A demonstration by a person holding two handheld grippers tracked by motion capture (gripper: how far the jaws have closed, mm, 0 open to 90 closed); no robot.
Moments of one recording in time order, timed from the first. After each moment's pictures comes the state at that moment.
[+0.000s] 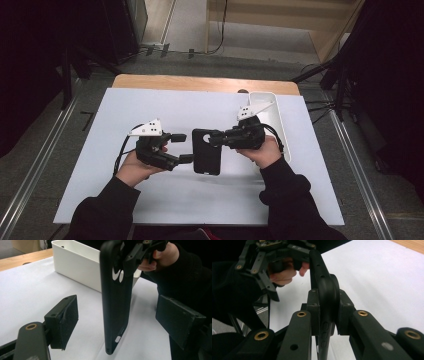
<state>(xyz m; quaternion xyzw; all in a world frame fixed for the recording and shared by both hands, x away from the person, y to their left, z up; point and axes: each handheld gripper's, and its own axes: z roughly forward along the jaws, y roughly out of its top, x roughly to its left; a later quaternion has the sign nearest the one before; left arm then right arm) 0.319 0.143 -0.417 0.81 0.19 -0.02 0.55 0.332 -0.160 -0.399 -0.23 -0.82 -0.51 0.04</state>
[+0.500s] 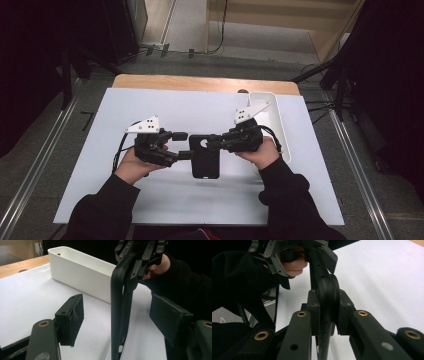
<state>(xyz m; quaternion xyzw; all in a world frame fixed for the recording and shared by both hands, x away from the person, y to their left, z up) 0.321 0.145 -0.409 0.80 0.18 -0.03 0.57 0.330 -0.154 -0.400 -0.19 -0.83 -0.51 0.06</state>
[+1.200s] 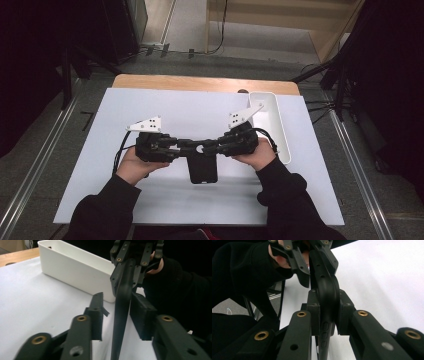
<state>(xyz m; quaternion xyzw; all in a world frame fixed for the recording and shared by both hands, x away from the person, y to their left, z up) 0.323 0.143 -0.410 0.81 0.17 -0.06 0.55 0.328 -0.143 -0.404 -0.16 -0.85 -0.50 0.08</state>
